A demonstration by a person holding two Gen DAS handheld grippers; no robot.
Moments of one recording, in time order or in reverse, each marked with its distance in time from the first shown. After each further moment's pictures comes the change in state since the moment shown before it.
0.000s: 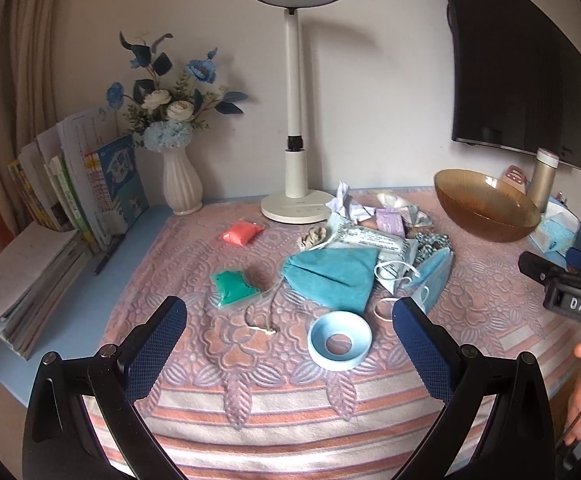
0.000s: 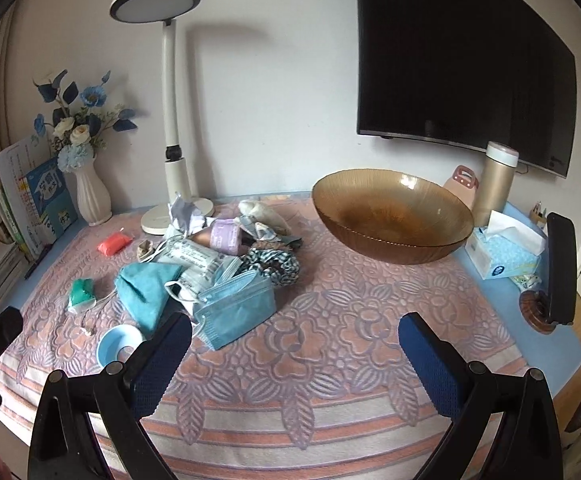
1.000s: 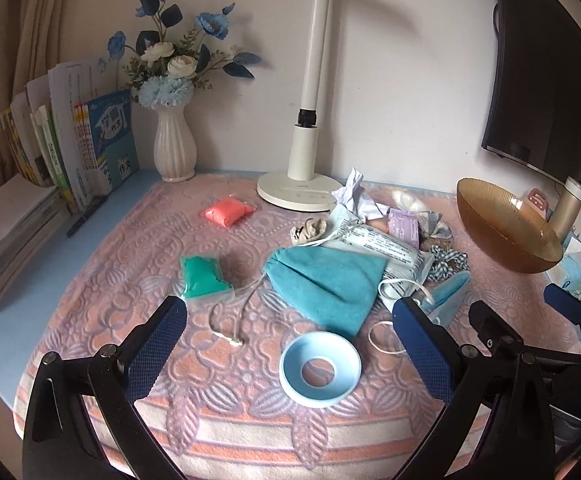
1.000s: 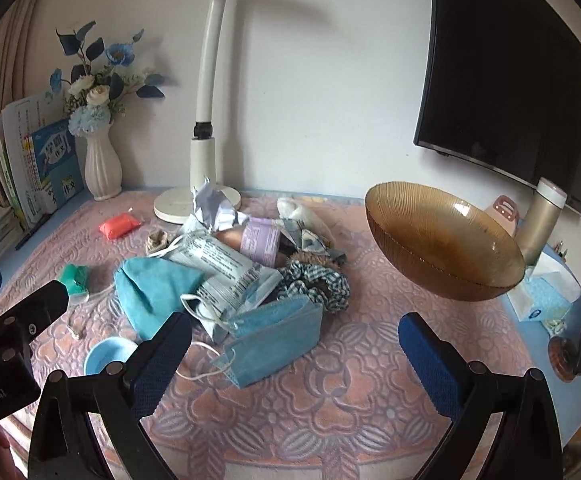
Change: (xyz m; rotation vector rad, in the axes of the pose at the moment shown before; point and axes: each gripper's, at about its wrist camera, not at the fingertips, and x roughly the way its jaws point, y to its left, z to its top) left arm 0.058 -0.012 0.006 -0.158 0.053 0.039; right arm 0.055 0.059 0.001 -0.152 0.025 0.016
